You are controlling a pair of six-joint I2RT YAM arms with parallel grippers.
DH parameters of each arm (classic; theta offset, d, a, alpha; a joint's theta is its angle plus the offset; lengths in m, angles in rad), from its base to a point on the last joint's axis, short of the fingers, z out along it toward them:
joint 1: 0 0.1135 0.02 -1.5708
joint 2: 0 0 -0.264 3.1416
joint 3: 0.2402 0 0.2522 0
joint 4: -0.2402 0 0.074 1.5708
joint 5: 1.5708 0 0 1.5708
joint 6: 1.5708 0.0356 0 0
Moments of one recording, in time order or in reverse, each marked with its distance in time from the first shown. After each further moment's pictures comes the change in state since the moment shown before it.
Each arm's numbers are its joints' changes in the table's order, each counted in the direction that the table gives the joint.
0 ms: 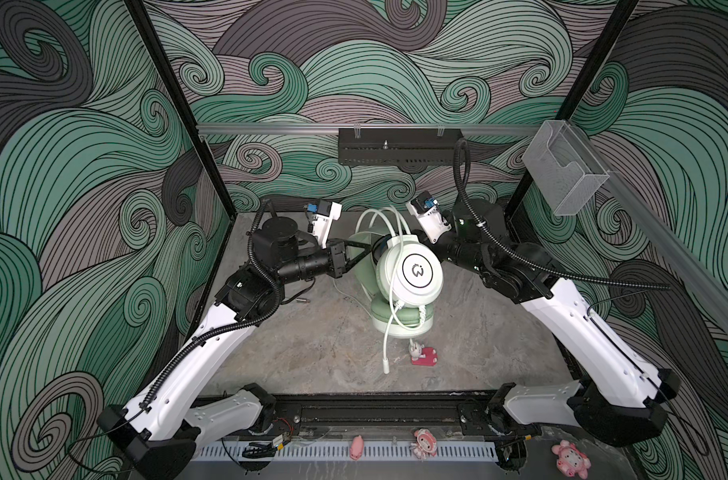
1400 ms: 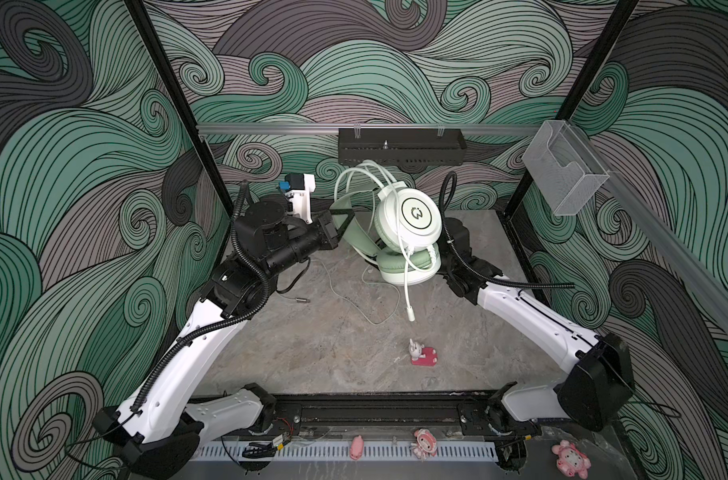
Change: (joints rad) left arm -0.003 0.042 0.194 -0.060 -0.329 -0.063; right arm -0.137 0.107 -0.483 0.749 -0.685 0.438
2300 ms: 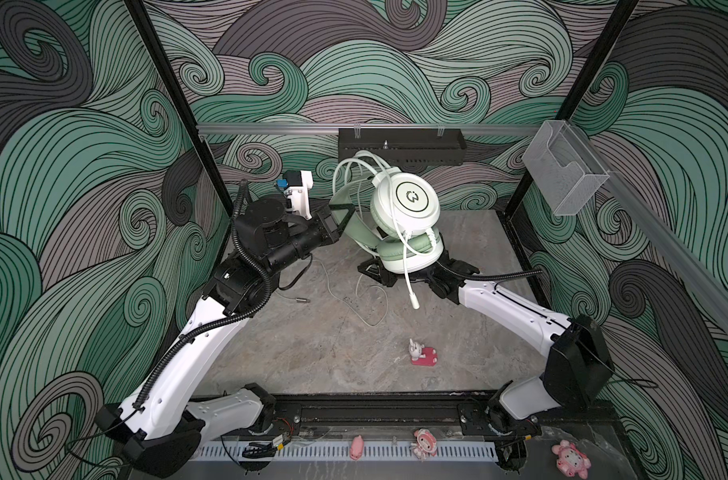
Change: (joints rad) left arm 0.000 0.018 0.004 0.046 -0.015 -0.095; right arm 0.071 0.087 0.008 -0.044 0.020 -0.039
